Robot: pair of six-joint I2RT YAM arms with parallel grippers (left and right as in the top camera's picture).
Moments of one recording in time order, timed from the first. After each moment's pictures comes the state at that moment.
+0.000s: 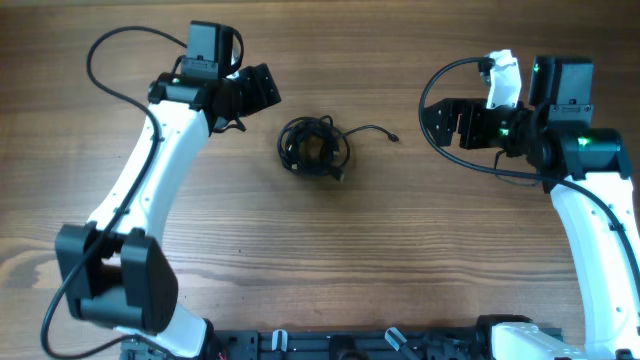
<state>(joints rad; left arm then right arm) -0.18 1.75 1.44 -0.71 0.13 -0.56 0.00 1.34 1.24 -0.79 -0.50 0.07</state>
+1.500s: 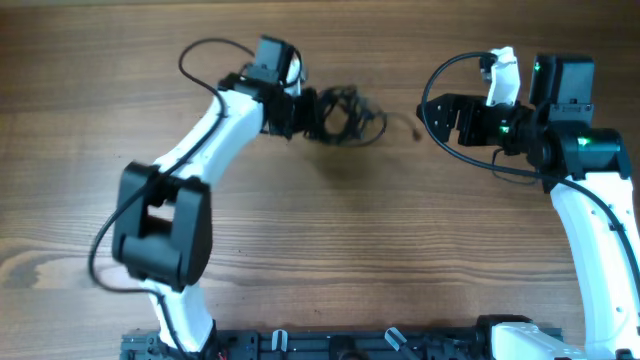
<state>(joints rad) -0.33 1.96 1.50 -0.62 0.44 -0.51 0.01 1.34 1.24 -0.76 -0.57 0.14</state>
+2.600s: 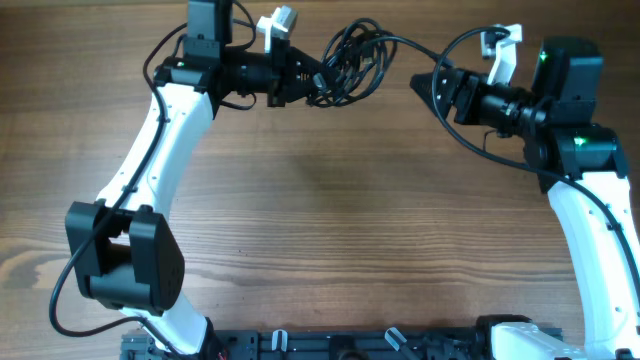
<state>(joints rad) -0.18 1.83 1.54 -0.47 1.34 -0.73 0.02 1.34 1.24 -0.50 -0.74 0.38</state>
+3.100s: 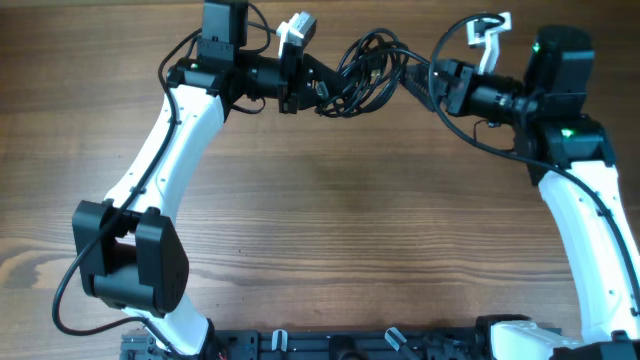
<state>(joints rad) -0.23 1.83 1.54 -0.47 1.43 -0.74 0.05 1.39 1.24 -0.35 -0.94 0.47</state>
